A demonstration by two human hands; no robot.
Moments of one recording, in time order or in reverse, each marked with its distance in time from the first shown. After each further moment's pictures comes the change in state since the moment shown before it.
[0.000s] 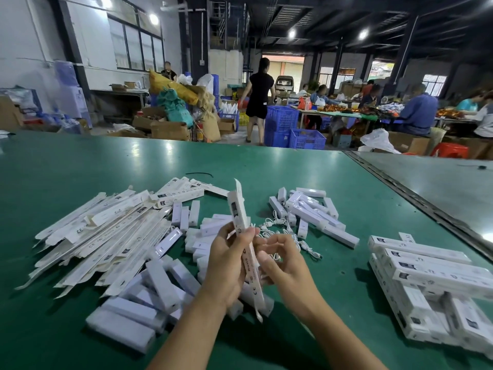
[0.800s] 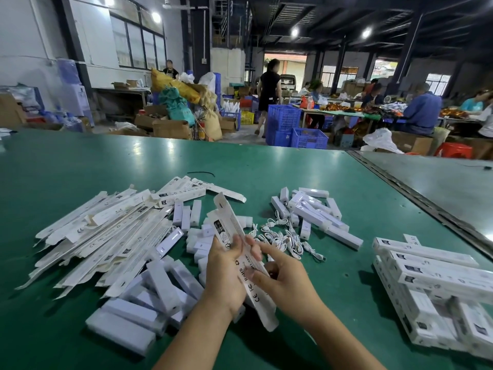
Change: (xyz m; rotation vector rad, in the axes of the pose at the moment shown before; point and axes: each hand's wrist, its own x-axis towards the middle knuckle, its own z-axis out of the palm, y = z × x) left_hand 0.005 -0.012 -0.005 -0.126 0.149 0.006; right_hand 0.004 0.003 0.002 -0.288 -0.100 0.027
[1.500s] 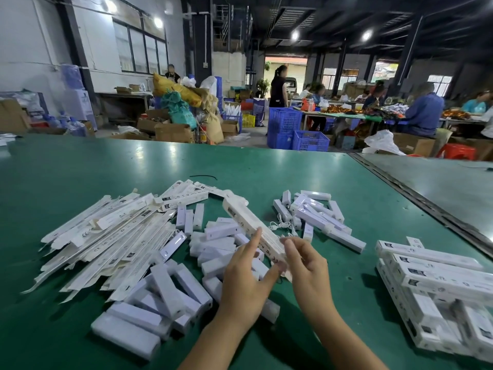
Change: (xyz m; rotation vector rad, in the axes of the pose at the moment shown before) left_hand -0.013 -0.018 -0.009 1.124 -0.178 0.444; right_hand 0.004 0.002 -0.005 0.248 0.435 0.021
